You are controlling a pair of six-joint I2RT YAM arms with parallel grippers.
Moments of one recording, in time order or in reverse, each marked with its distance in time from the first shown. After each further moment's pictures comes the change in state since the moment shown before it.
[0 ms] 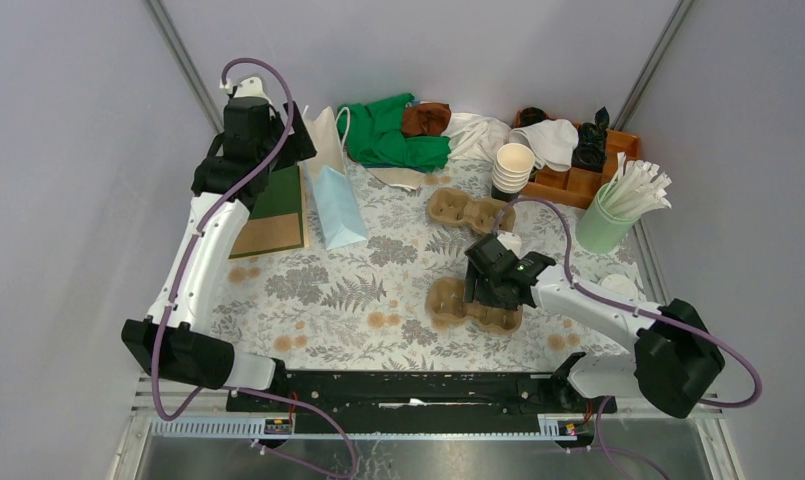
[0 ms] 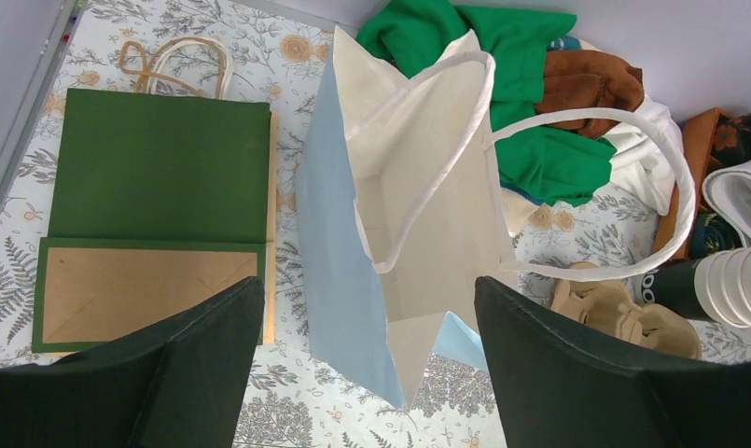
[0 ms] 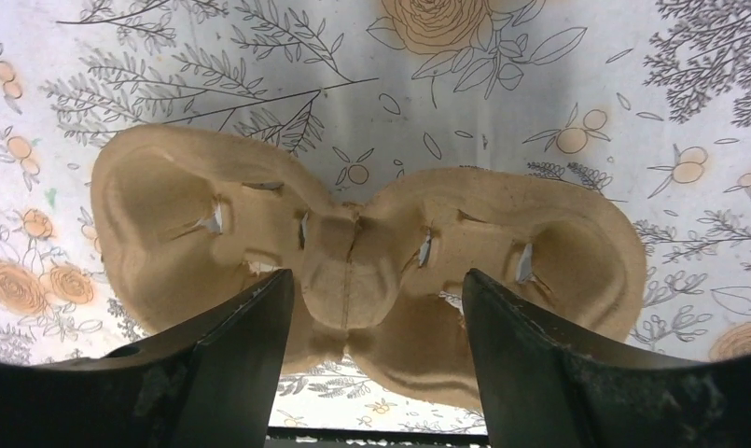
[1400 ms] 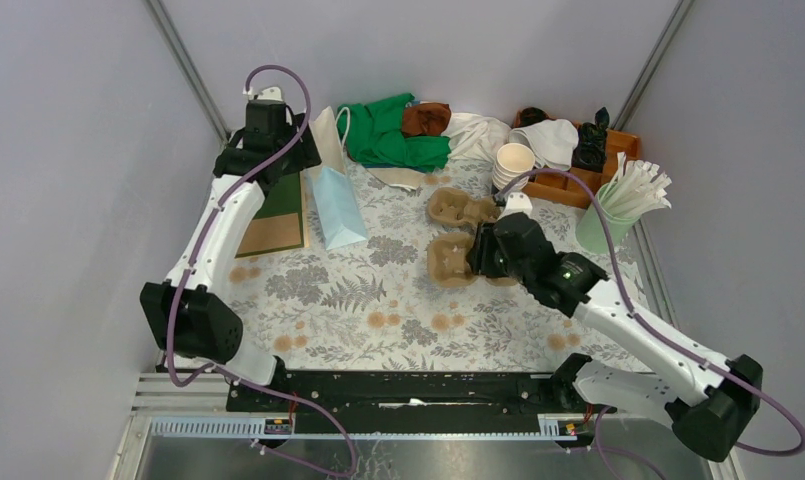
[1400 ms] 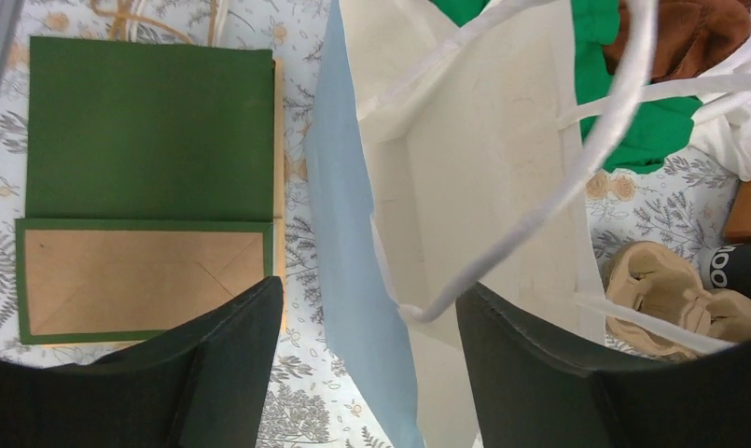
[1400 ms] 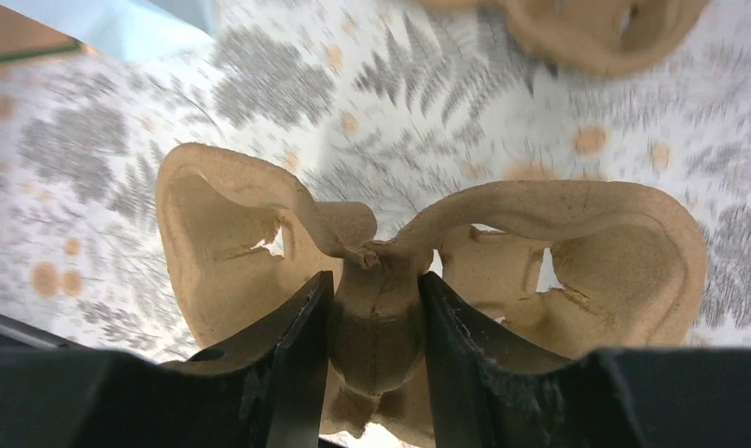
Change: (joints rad) left arm 0.023 0.122 -0.015 0.005 0.024 0.021; right arm 0.013 -0.225 0.108 0.088 0.016 -0.243
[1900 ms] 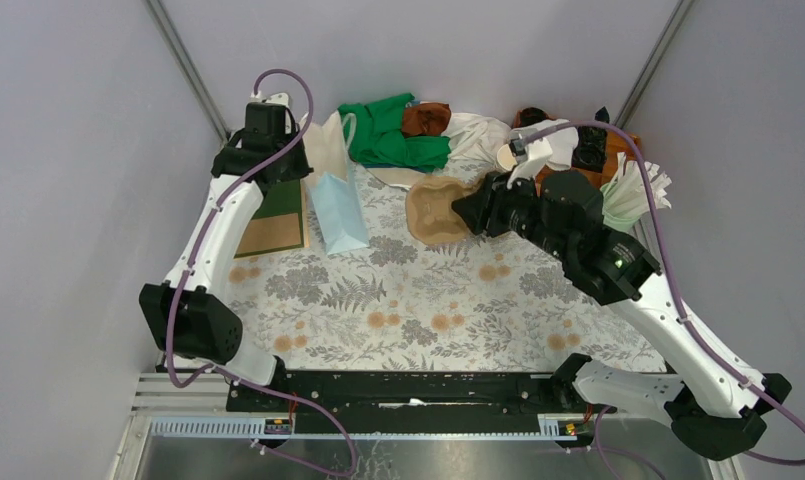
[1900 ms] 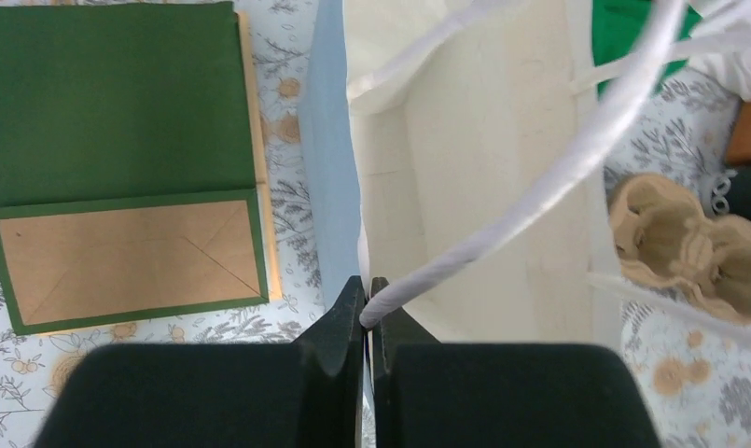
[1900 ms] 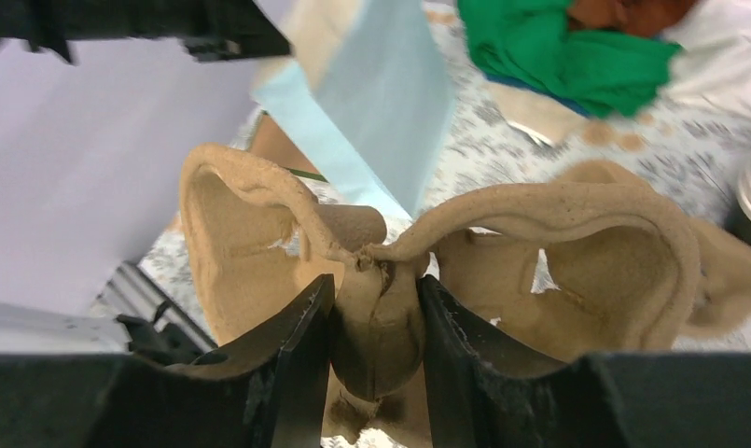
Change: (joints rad) left arm 0.001 0.022 0.010 -0.068 0.086 0.050; right arm 0.001 -0.034 0.401 0.036 -0.161 -0.201
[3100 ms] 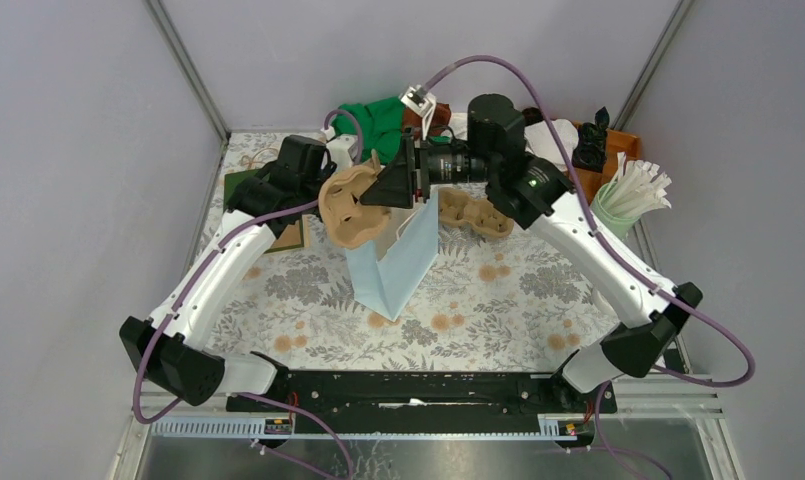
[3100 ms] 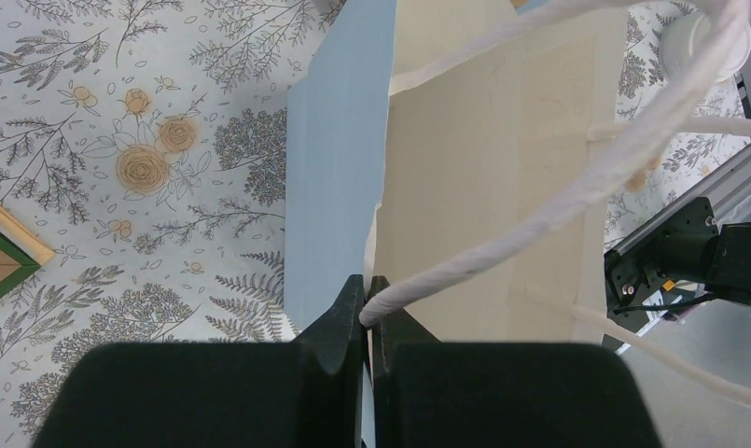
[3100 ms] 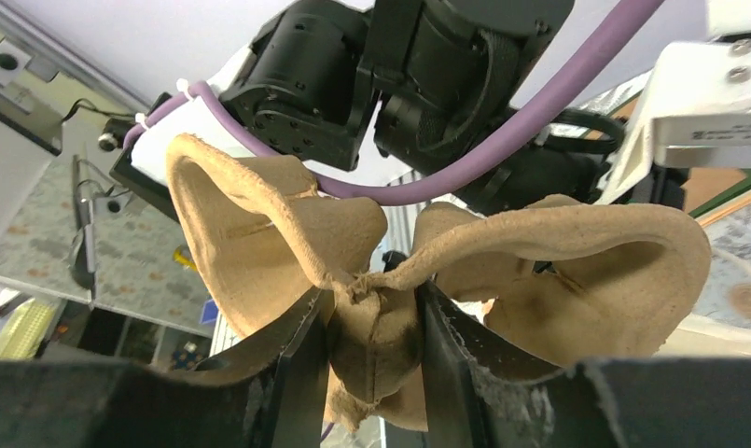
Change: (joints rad) left arm -0.283 -0.200 -0.142 -0.136 0.369 0.114; right arm 0.003 0.514 0.485 0.207 -0.857 0.119
